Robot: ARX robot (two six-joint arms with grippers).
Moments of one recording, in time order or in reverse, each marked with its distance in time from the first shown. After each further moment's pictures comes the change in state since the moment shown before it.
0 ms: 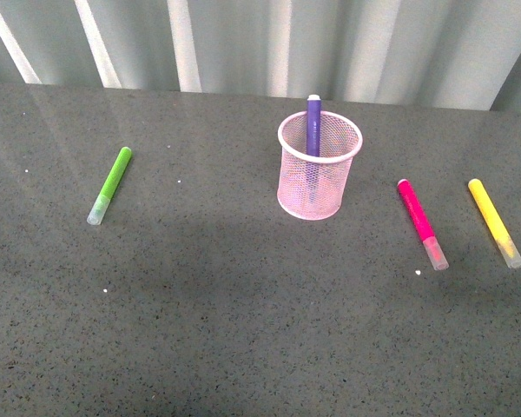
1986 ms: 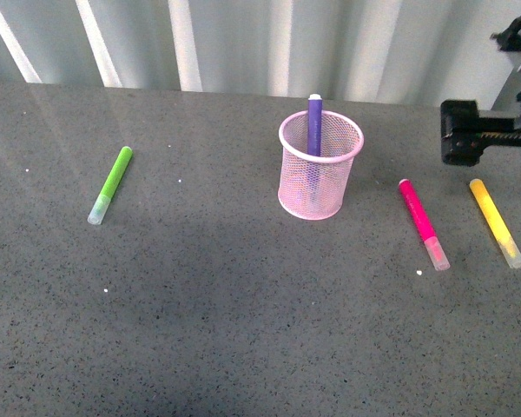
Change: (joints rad) left arm -0.001 -0.298 0.000 -0.304 -0.001 0.003; right arm 0.110 1.967 1.041 -0.032 0.100 0.109
